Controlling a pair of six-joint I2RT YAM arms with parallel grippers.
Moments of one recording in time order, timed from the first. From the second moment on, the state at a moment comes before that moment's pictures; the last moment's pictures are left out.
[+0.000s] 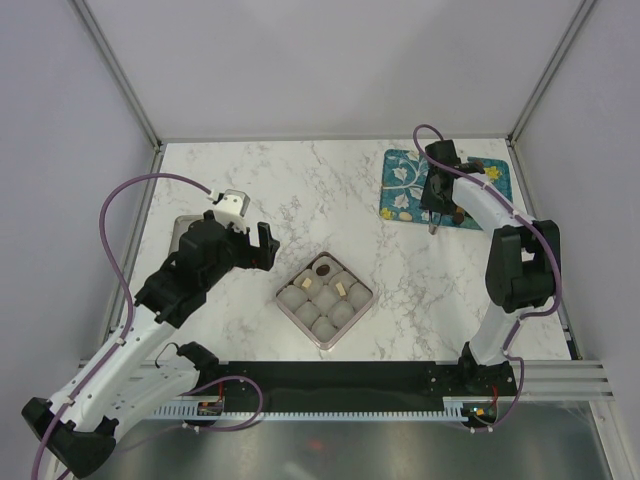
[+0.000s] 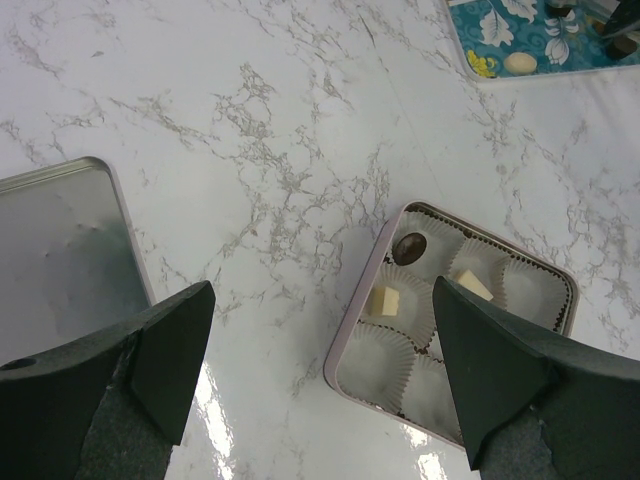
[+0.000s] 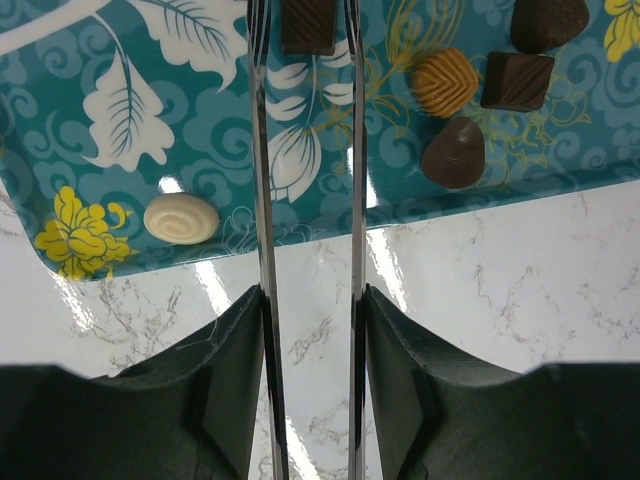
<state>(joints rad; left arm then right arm) -0.58 0.78 0.84 -0.47 -0.15 -0.21 0.16 1.81 1.42 -0.68 0.29 0.44</state>
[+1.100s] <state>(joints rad) -0.58 0.78 0.84 -0.47 -0.15 -0.21 0.30 1.56 1.37 -0.75 0.07 0.34</state>
